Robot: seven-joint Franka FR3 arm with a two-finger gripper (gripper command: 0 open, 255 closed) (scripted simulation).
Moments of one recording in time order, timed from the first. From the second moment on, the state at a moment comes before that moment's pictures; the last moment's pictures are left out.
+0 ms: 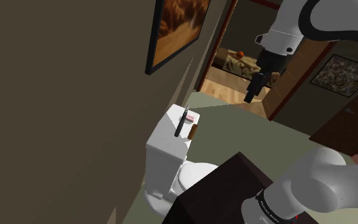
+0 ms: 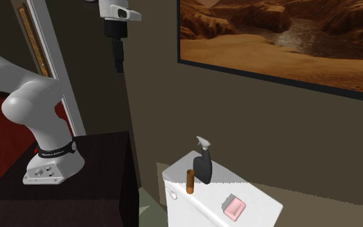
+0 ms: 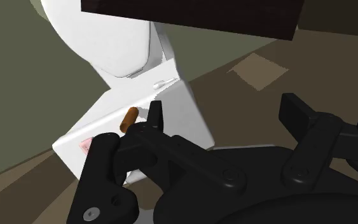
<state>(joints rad) 0.01 -0.78 0.04 -2.37 0.00 1.51 -0.15</state>
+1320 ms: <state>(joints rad) -0.19 -0.46 0.35 -2.71 -0.04 2.41 0.49</state>
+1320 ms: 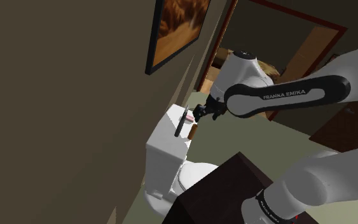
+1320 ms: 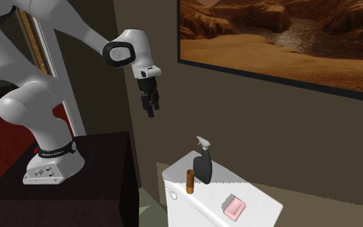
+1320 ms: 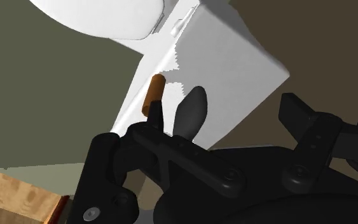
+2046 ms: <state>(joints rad) -0.53 0.08 0.57 -2.51 -0.82 2.69 1.39</state>
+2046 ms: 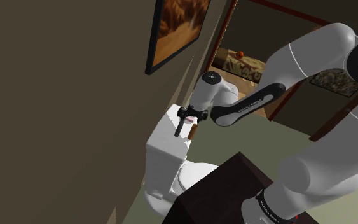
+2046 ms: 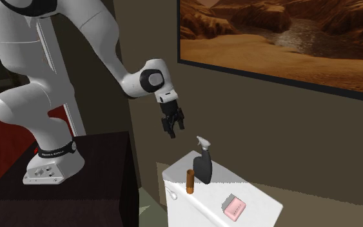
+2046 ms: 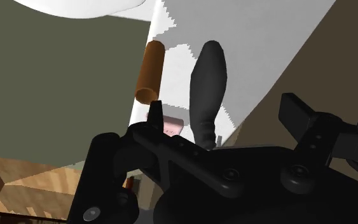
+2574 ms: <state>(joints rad) -0.43 0.41 0.40 -2.23 -1.28 2.60 1.94</state>
